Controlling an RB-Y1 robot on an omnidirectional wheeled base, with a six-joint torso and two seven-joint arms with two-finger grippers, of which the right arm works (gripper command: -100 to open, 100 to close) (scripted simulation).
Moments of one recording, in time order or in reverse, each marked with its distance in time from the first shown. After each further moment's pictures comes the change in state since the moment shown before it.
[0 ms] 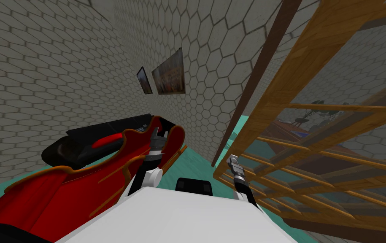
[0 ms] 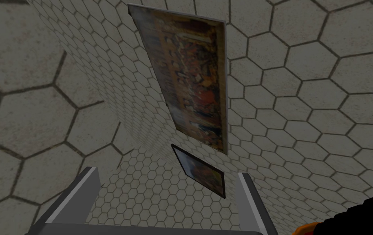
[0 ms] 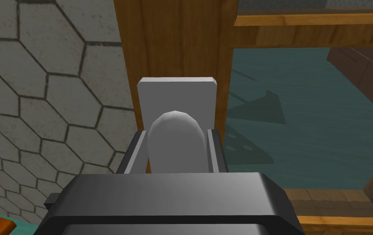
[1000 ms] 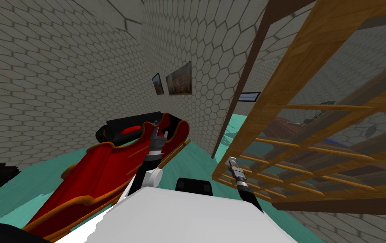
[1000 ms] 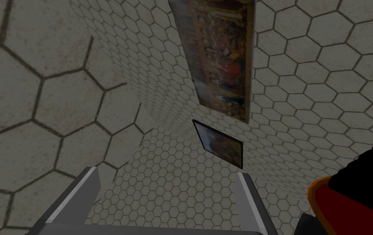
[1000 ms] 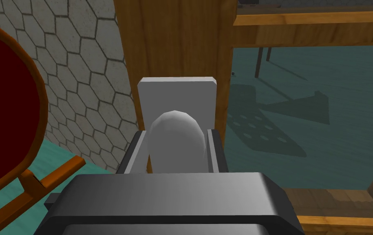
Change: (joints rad) arm 0.069 -0.087 0.125 -0.039 0.062 -0.055 -0.123
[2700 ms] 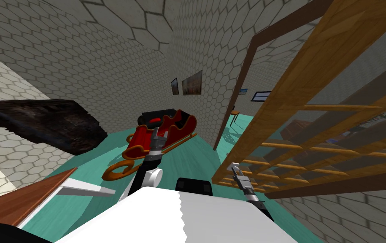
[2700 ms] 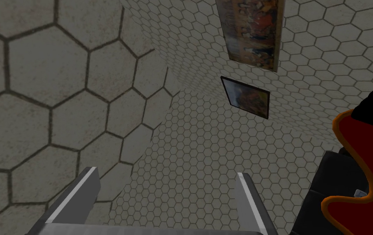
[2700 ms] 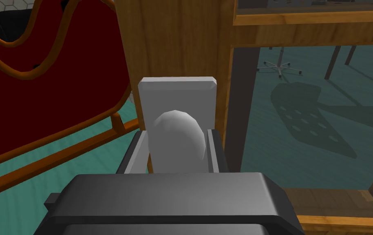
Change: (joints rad) arm 0.075 -0.105 0.121 0.031 0.056 -0.161 -0.130
